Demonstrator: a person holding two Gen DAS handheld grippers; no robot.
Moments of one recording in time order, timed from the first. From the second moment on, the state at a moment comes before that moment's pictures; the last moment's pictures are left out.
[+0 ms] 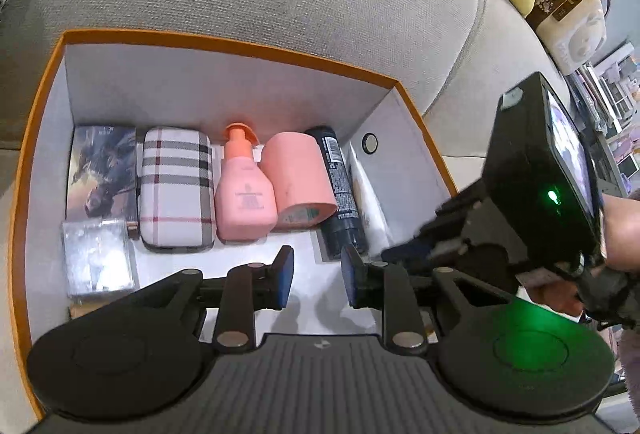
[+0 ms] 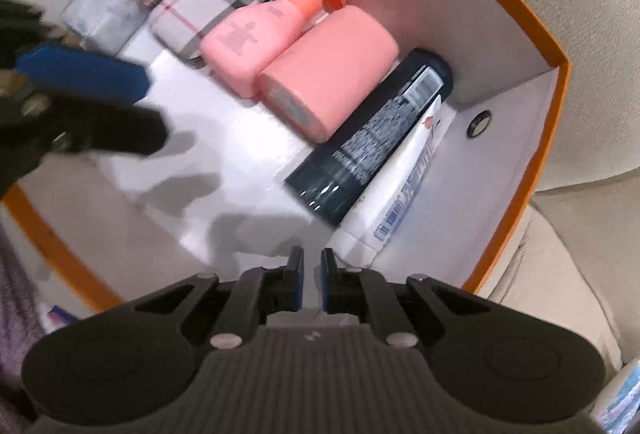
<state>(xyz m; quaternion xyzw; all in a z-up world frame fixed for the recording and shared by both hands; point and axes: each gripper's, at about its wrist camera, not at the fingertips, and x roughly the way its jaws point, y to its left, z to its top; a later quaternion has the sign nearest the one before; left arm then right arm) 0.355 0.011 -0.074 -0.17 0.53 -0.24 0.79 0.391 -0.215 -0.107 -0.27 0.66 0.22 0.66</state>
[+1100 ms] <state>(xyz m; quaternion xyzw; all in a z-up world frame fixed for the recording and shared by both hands) 0.235 0.003 -0.003 -0.11 0.41 -0.27 0.86 0.258 -0.262 0.008 -0.06 0.43 0.20 0.88</state>
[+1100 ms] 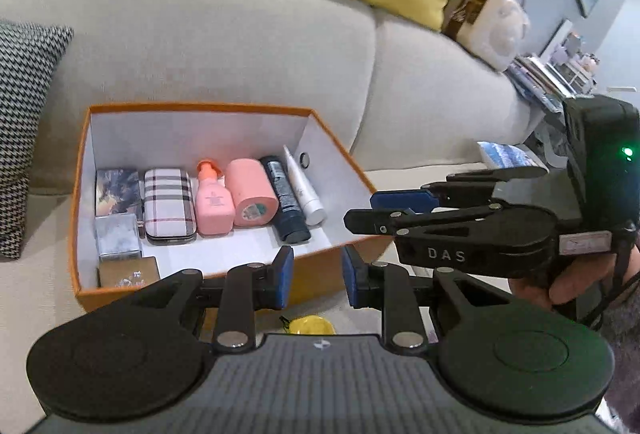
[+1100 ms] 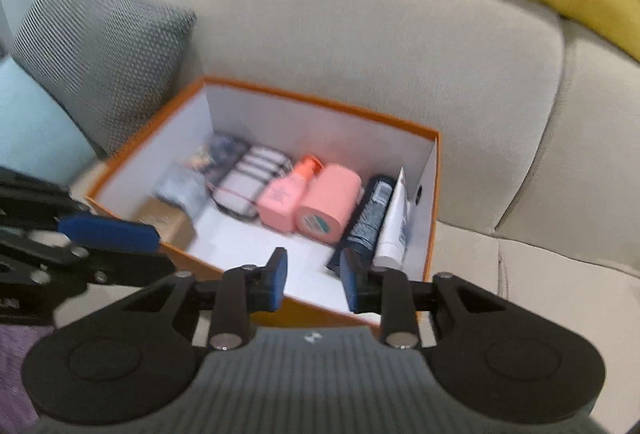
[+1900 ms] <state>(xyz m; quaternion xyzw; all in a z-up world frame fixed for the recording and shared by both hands) 0.135 -0.012 -0.112 -0.04 0.56 -0.29 0.77 0.100 -0.277 -0.084 0.02 0.49 0.15 0.86</state>
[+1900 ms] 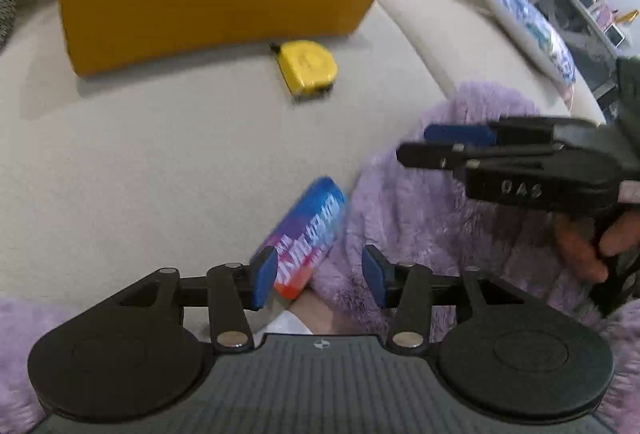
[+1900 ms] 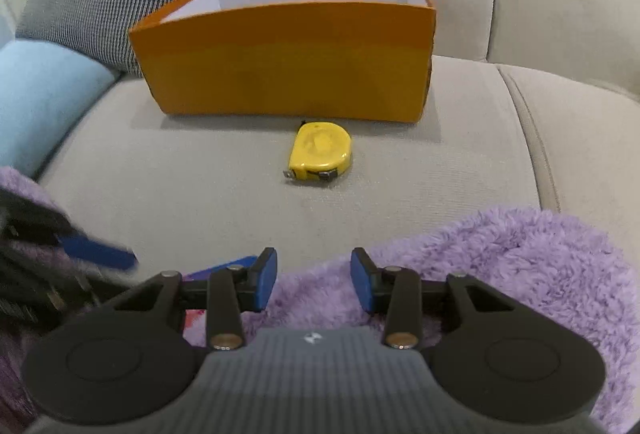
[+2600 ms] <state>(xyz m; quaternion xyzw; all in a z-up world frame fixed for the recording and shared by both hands) 0.160 -0.053 -0.152 0.04 0.58 -0.26 0.77 0.107 -0.249 -0.098 -0.06 0.50 0.16 0.85</state>
